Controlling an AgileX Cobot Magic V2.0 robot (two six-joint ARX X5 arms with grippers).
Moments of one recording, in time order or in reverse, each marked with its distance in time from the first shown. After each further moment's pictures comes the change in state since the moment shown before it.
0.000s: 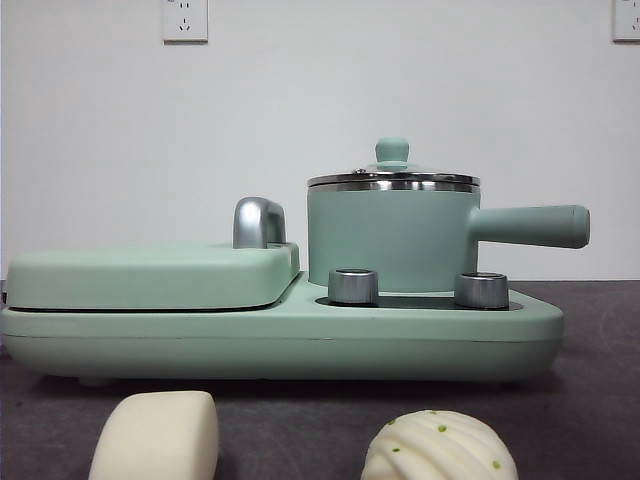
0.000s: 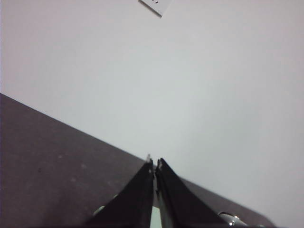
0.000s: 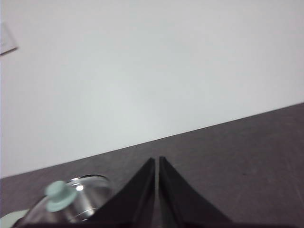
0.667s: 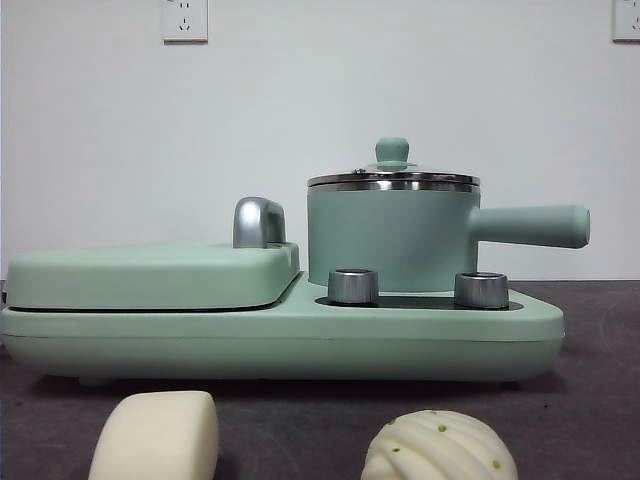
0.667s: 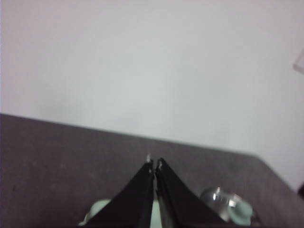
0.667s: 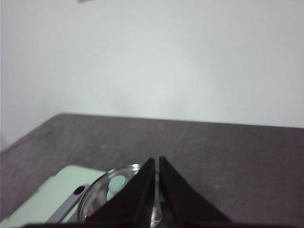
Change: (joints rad) left arm -0.017 0.543 0.497 -0.146 0.212 0.222; right arm 0.029 0.526 0.484 -0.140 -0.315 -0.188
